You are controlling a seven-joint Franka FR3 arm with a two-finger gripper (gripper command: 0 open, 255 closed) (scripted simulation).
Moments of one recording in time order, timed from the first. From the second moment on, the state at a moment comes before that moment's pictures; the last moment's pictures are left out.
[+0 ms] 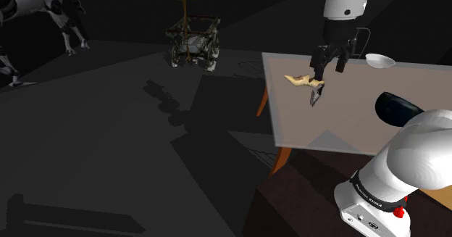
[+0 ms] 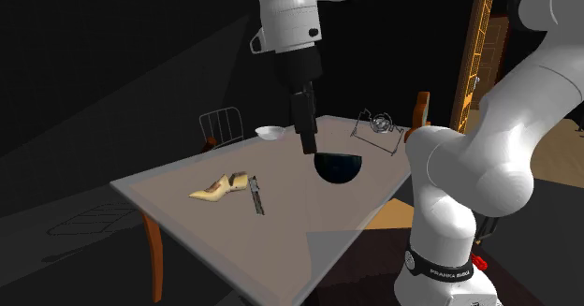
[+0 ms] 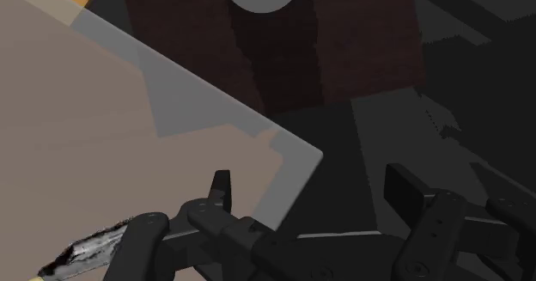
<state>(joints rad) -0.02 -0.74 0.01 -2.44 -0.03 1.50 0.17</state>
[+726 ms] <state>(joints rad) -0.10 -0.48 -0.11 -2.41 -0.12 1.70 0.09</state>
